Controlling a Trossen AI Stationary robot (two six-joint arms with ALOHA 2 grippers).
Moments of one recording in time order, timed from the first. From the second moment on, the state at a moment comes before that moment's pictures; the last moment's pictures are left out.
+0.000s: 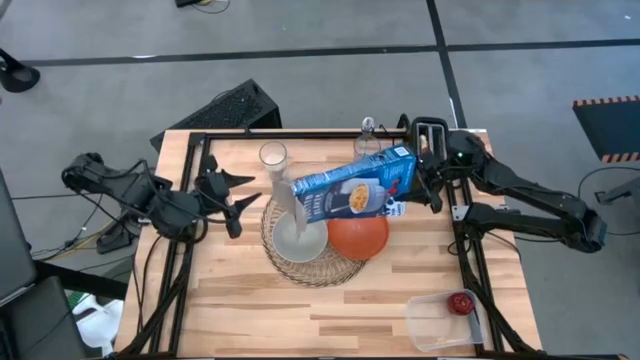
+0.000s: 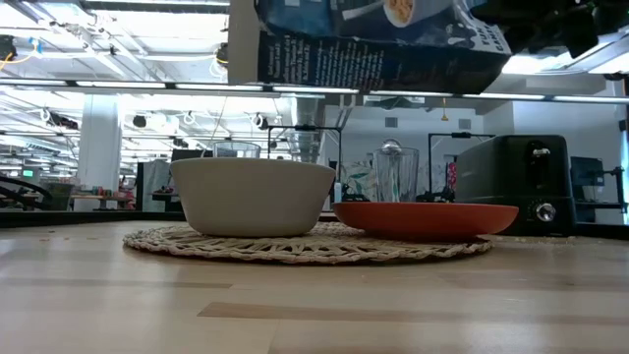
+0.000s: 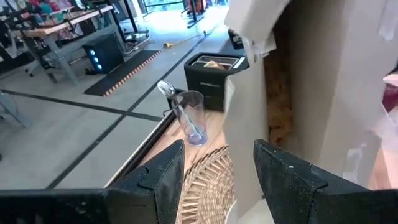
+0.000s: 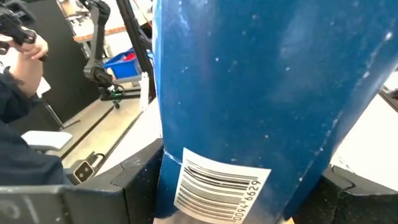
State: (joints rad) left arm -0.41 0.97 1.15 -0.66 -0.86 -0.24; right arm -0.58 0.73 0.61 -0.10 -0.82 0.02
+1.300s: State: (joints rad) left arm -0.43 0.95 0.99 -0.68 -0.86 -0.44; right arm -0.48 0.75 0.61 -0.25 -0.71 -0.03
